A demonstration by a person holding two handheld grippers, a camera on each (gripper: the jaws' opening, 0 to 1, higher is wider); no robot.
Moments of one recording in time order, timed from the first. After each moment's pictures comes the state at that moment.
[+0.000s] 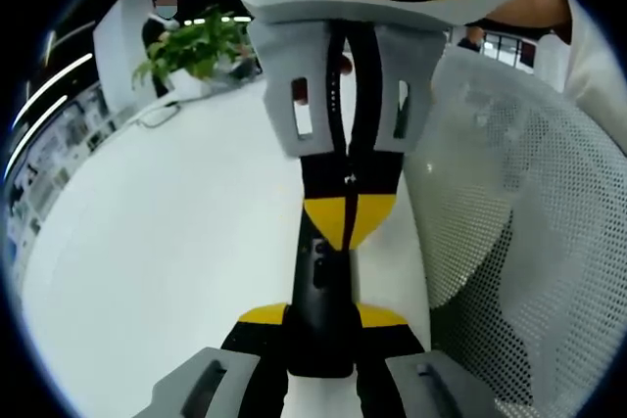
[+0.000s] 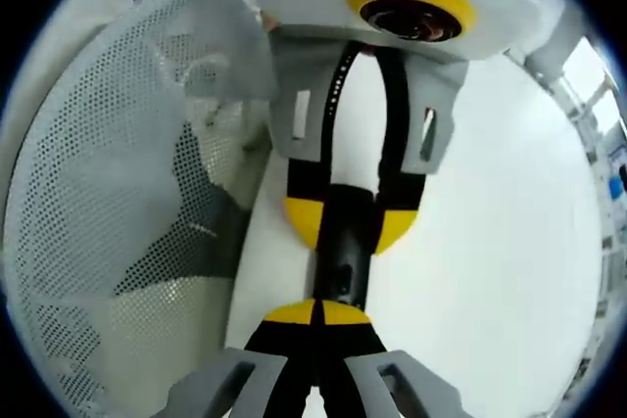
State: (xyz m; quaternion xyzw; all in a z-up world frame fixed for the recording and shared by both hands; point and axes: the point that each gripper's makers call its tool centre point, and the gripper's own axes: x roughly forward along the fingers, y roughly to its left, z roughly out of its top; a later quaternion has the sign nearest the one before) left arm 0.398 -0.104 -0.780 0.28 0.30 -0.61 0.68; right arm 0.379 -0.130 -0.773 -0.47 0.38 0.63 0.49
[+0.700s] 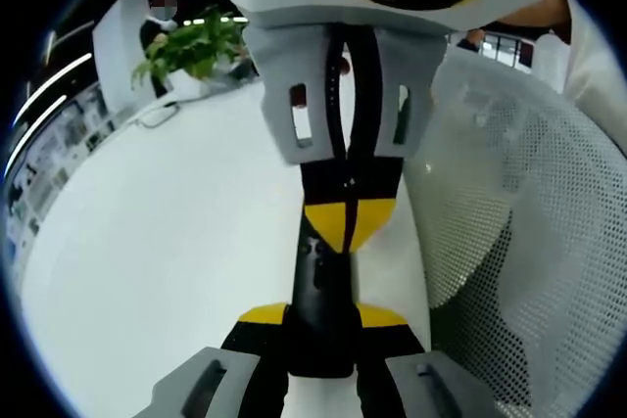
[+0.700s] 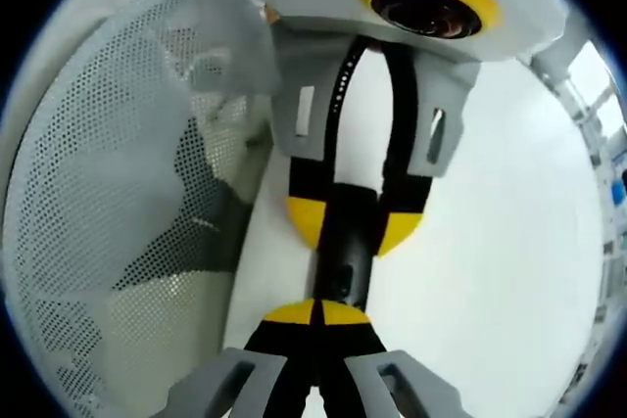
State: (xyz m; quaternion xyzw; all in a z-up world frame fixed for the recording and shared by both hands) left arm 0.397 -0.105 -0.780 0.28 0.30 -0.61 0.68; right arm 0.378 -0.130 -0.775 -0.48 0.38 0.63 0.48
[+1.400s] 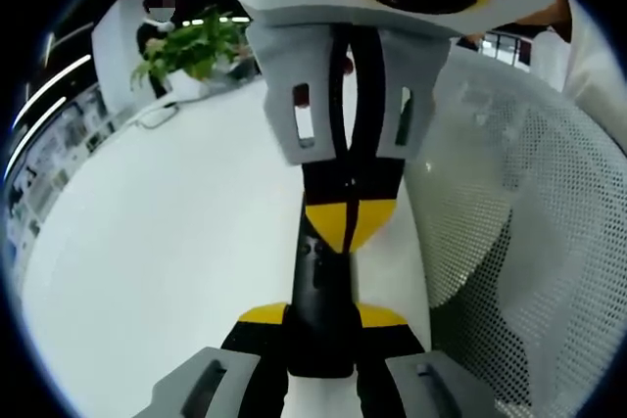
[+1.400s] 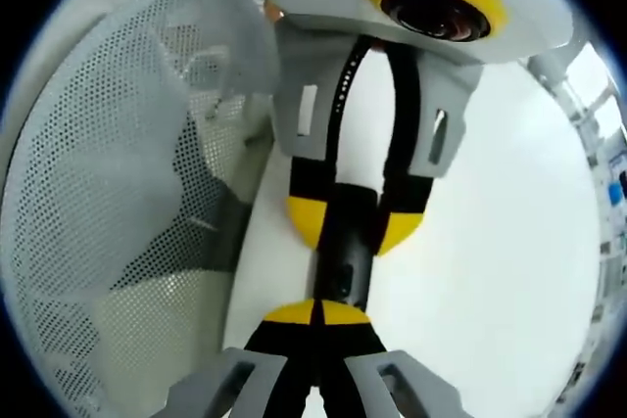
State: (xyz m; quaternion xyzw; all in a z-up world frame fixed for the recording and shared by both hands) left arm 0.396 -0.105 -0.780 0.28 0.29 -0.61 0.68; right arm 0.378 -0.131 -0.775 -0.48 0.37 0.63 0.49
